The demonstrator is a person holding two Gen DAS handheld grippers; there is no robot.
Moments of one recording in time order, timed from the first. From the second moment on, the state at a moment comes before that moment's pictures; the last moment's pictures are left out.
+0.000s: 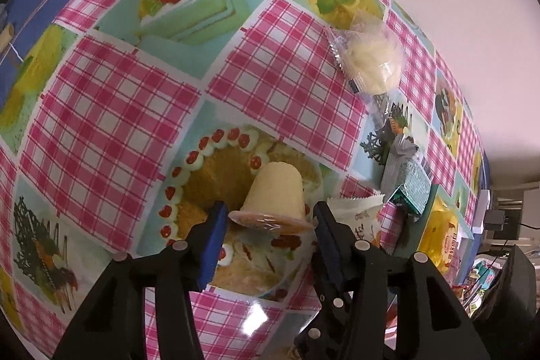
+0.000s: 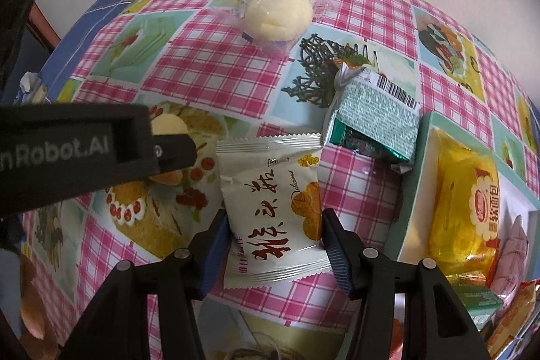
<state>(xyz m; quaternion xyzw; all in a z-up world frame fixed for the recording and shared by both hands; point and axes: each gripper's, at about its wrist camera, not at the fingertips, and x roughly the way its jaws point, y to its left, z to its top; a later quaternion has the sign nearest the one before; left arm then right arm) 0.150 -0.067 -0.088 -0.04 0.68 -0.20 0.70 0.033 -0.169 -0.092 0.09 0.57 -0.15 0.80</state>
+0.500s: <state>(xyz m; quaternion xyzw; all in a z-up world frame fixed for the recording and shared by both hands) 0.146 -0.072 -0.090 -0.03 0.67 -0.20 0.72 0.043 -0.176 -0.094 0.09 0.57 -0.15 0.81</state>
